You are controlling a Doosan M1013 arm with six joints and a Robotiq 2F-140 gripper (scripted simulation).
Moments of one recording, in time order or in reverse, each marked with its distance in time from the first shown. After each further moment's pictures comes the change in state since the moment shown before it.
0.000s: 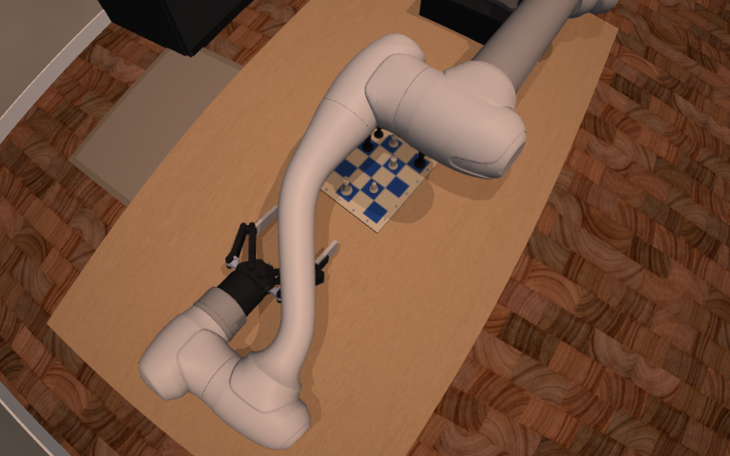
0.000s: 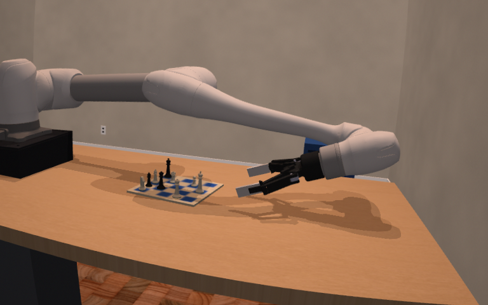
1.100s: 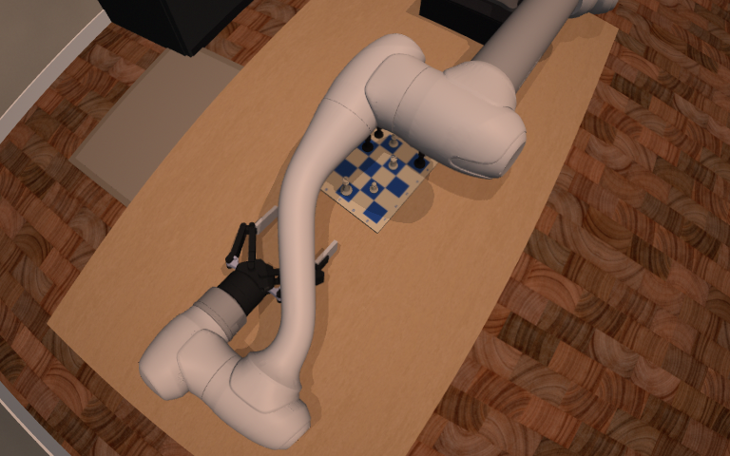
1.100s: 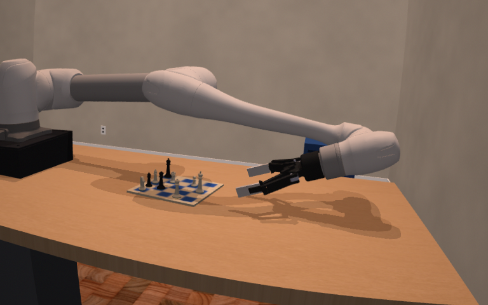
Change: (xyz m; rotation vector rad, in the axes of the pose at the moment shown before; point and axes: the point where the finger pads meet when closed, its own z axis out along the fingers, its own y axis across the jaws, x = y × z) arm 0.000 0.000 0.000 0.000 0.000 0.000
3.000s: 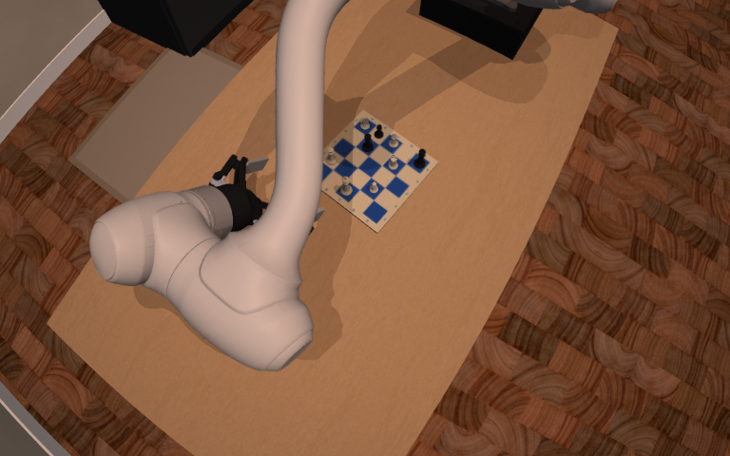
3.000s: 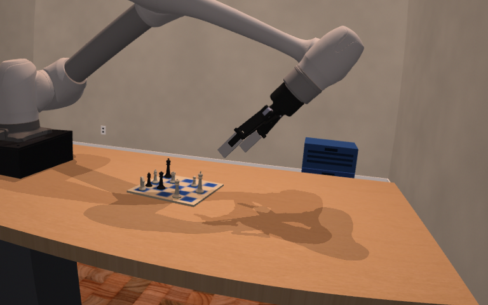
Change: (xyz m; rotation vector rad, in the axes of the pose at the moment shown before) arm 0.104 -0.027 -0.007 -0.027 -0.489 0.256
